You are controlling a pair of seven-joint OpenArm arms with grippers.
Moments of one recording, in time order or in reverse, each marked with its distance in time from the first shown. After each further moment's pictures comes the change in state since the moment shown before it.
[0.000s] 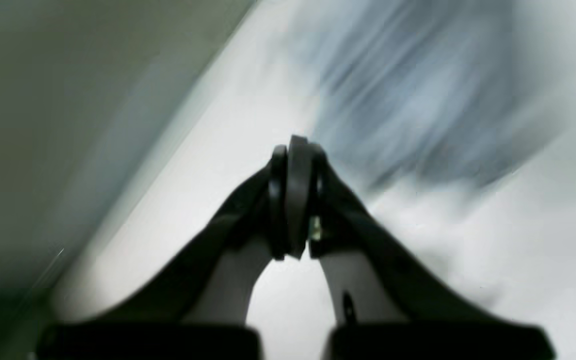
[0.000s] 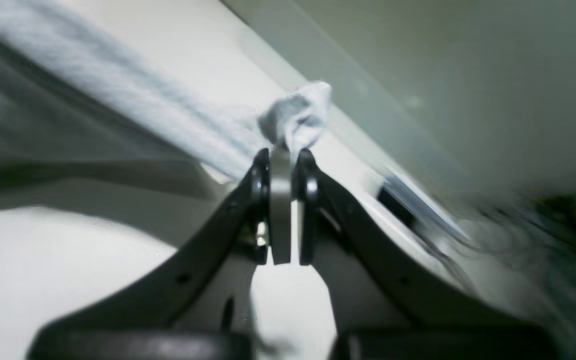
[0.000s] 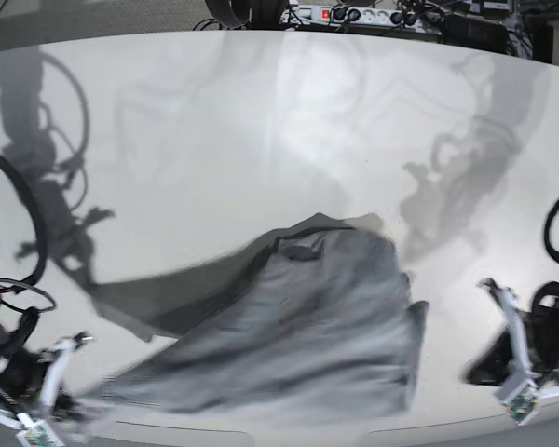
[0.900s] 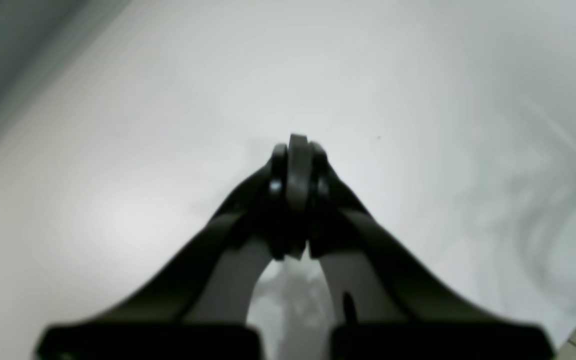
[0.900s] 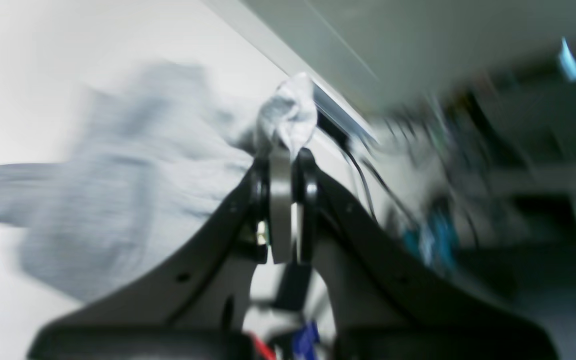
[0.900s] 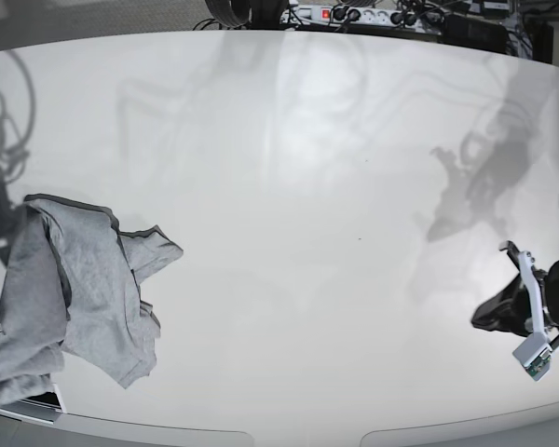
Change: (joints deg) left arm 5.7 1.5 -0.2 -9.8 -18.3 -5.9 -1.6; right arm -1.1 12.6 0.5 -1.3 8.8 -3.7 -3.6
